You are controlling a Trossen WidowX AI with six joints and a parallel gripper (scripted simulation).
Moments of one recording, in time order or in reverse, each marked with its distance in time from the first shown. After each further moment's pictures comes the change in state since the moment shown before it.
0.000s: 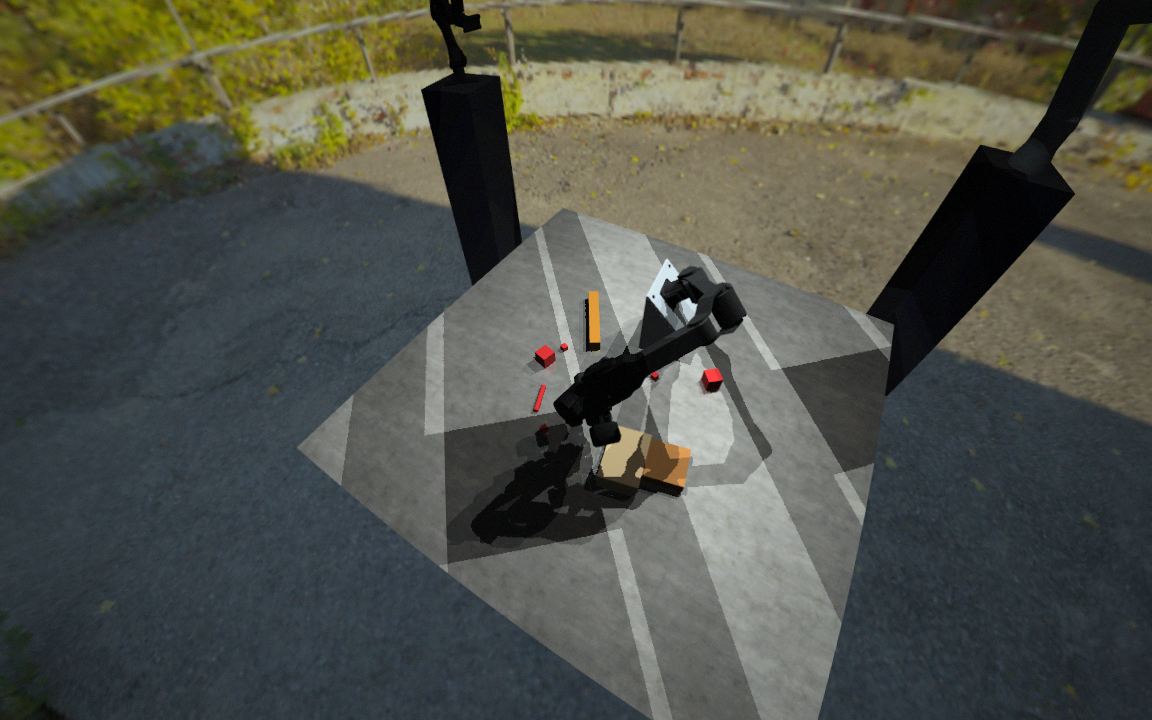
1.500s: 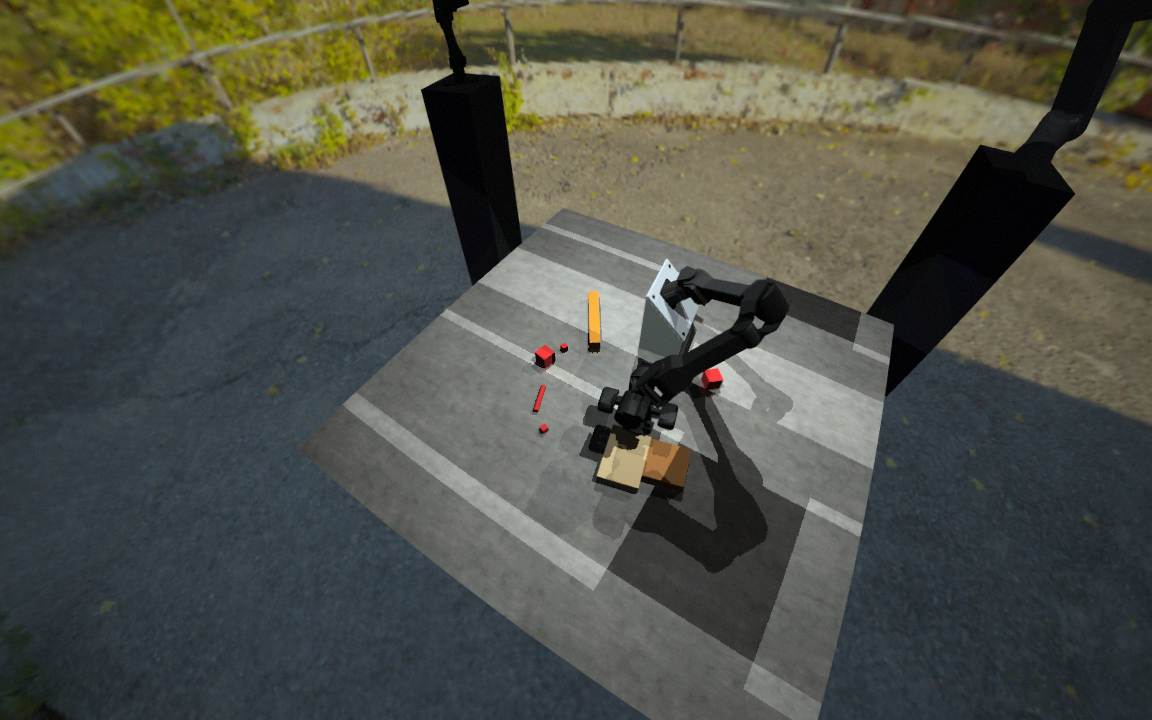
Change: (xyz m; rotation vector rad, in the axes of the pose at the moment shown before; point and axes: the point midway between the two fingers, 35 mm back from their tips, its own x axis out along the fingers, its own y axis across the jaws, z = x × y) arm 0.053 -0.004 -0.107 -1.009 0.015 0.000
